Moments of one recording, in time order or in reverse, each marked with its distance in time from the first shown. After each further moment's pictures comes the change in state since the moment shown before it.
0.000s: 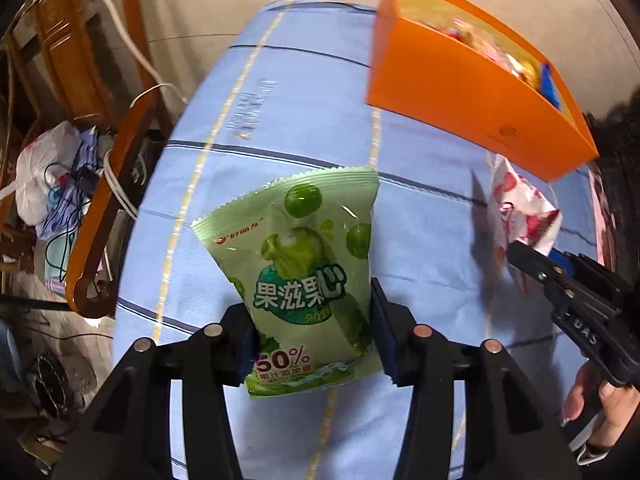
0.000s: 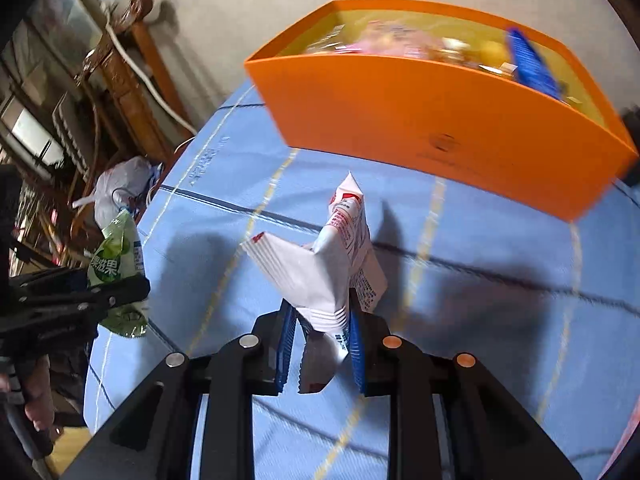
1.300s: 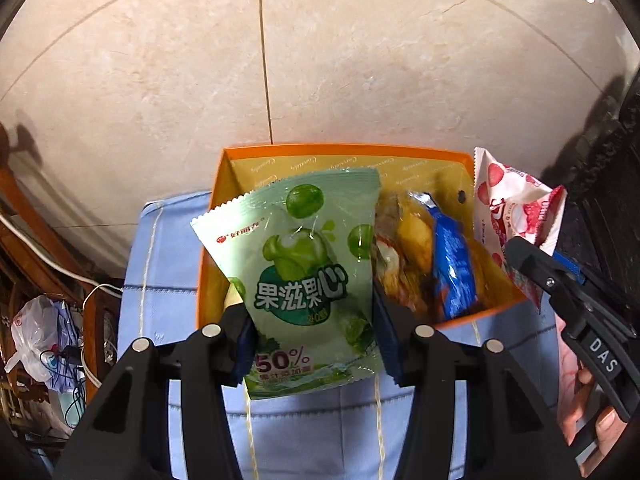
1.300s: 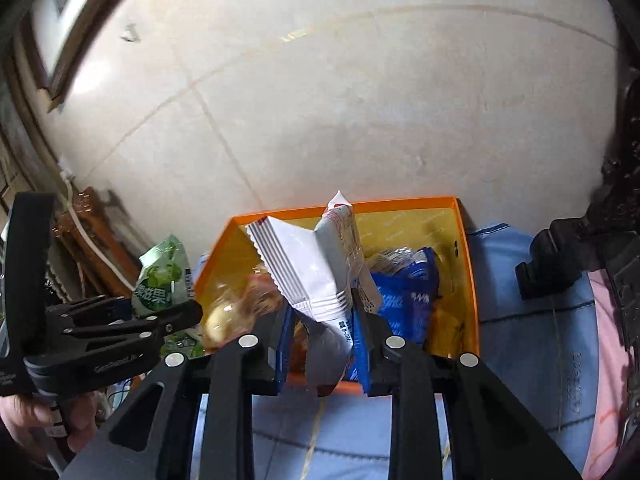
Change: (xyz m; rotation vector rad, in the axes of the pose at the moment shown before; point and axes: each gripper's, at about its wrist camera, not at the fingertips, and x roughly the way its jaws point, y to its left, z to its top) left arm -0.044 -0.164 0.200 0.239 -0.239 -0.034; right arm -0.085 -0.111 0.148 0.198 -0.379 -0.051
